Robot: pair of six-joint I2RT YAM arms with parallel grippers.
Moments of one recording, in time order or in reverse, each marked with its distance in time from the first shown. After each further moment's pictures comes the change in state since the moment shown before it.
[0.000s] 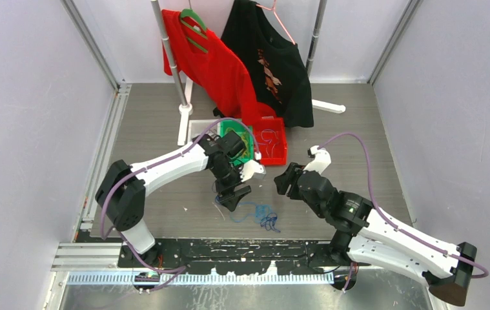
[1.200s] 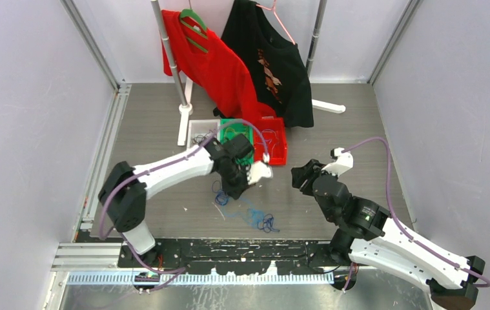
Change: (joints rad) left arm -0.105 0.046 -0.029 0.122 -0.171 0.004; right arm -0.004 -0.166 0.002 -0.063 0.240 0.019
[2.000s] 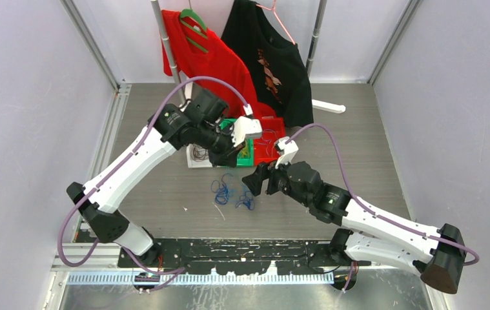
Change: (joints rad) left arm 0.116 -0.164 0.555 -0.366 0.113 -0.067; right arm 0.000 0.314 0.001 0.502 -0.550 -0.336
